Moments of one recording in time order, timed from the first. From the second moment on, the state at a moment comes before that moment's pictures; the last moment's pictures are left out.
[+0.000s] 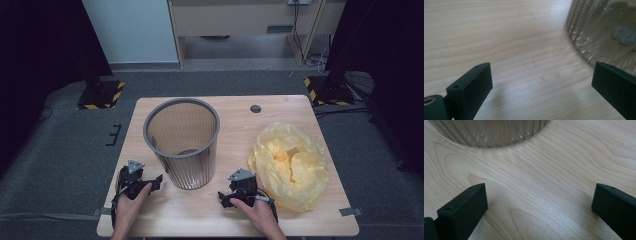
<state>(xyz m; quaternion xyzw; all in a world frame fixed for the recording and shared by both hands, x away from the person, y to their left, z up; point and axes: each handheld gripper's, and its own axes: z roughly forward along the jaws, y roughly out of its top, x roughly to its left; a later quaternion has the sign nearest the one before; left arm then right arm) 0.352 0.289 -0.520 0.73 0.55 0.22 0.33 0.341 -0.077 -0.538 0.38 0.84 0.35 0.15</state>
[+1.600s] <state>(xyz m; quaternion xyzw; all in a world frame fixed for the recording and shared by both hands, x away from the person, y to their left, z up) 0.473 0.300 -0.479 0.71 0.57 0.24 0.35 0.365 -0.076 -0.483 0.34 0.85 0.40 0.12</state>
